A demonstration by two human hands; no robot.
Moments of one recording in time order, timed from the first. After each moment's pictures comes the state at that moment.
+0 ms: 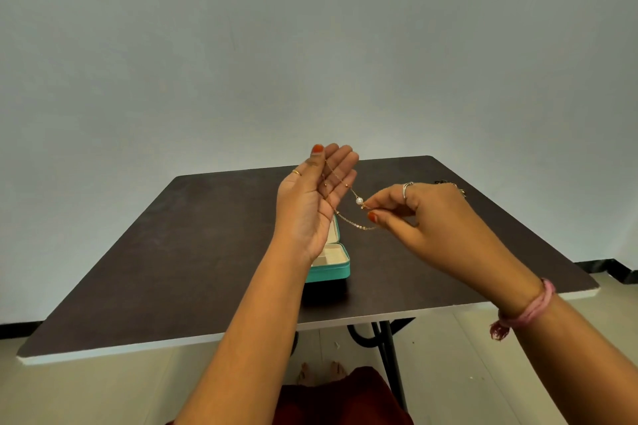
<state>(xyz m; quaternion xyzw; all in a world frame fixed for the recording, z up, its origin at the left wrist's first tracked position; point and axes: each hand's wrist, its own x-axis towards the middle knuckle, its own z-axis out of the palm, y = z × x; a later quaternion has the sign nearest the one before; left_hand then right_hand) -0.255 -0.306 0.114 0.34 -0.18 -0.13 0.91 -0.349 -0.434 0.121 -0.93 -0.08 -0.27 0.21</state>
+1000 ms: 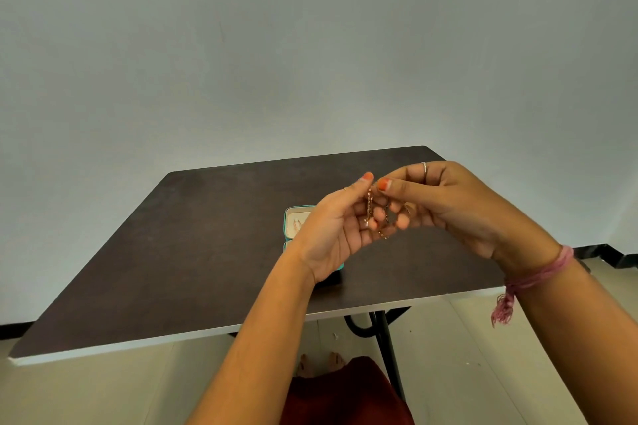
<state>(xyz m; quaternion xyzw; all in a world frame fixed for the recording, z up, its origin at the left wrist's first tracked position) -0.273 -0.320 0.088 0.50 -0.25 -0.31 0.77 -0.349 -0.463 0.126 -0.77 -0.05 -0.08 0.64</state>
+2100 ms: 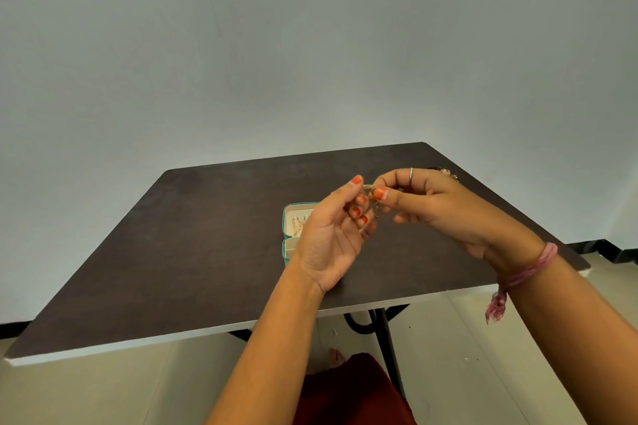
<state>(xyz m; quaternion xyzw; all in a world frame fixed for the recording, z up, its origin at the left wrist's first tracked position) -0.273 -0.323 0.070 0.40 -0.21 -0.28 0.85 -0.336 -0.468 0.110 -0.83 -0.07 -0.09 0.55</state>
